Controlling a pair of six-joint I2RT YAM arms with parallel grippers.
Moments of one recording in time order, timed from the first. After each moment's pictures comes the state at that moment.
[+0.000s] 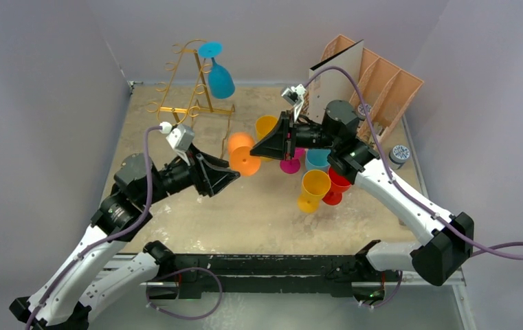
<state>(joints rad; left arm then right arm) -0.64 0.67 0.94 -0.30 0.37 -0.43 0.62 1.28 1.17 0.10 -0.89 0.59</state>
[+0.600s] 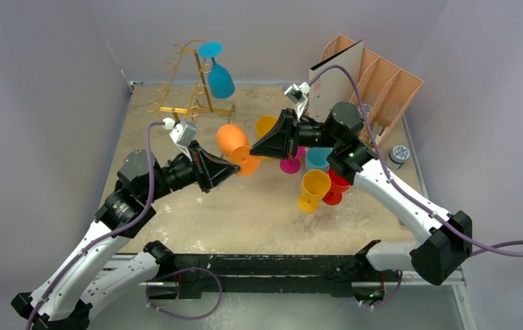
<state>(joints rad) -0.64 0.71 0.94 -0.24 0.41 -0.50 0.62 1.29 1.14 0.30 -0.97 0.71</state>
